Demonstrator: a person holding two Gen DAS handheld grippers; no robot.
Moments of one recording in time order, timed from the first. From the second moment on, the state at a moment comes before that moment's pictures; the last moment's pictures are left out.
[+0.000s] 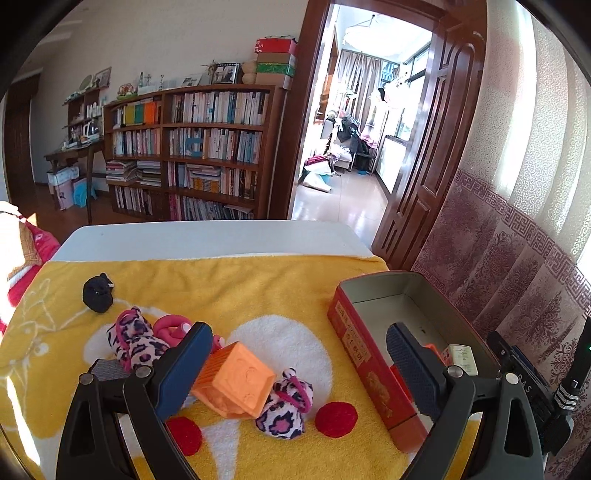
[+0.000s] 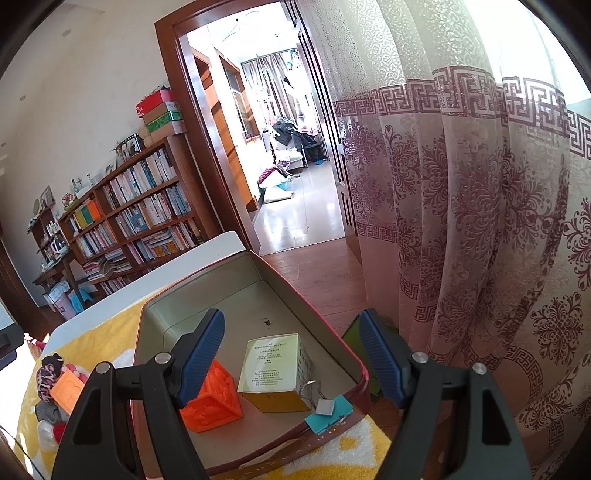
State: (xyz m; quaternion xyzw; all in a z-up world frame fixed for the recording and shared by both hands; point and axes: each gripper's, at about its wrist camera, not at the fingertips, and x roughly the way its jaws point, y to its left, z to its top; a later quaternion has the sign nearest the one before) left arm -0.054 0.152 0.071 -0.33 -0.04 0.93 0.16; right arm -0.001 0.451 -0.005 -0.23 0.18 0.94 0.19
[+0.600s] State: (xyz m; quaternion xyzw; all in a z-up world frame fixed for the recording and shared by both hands) left arm -0.035 -0.019 0.007 -0.38 -0.11 0.92 0.02; right arm -0.015 0.325 0.031 -0.27 0.08 0.96 -0.04
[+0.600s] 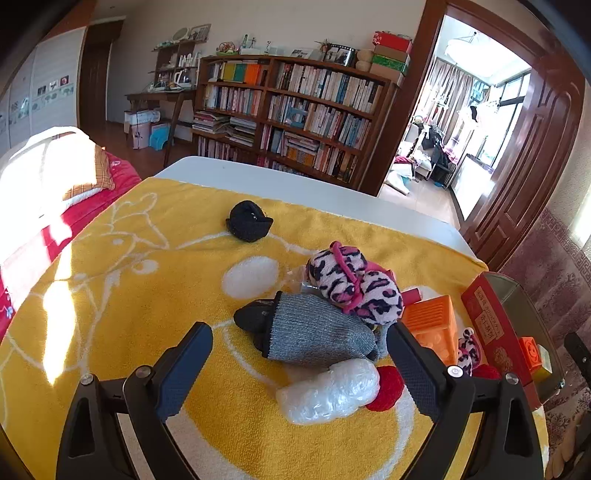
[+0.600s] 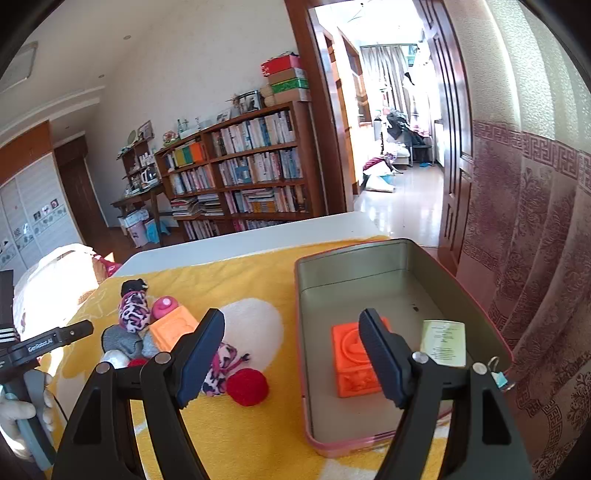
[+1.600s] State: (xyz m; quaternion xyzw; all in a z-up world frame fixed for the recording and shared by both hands) left arm -0.035 0.017 -0.039 -0.43 -0.07 0.89 0.12; right arm -0.064 0.220 0.001 -0.37 0.05 0.91 -0.20
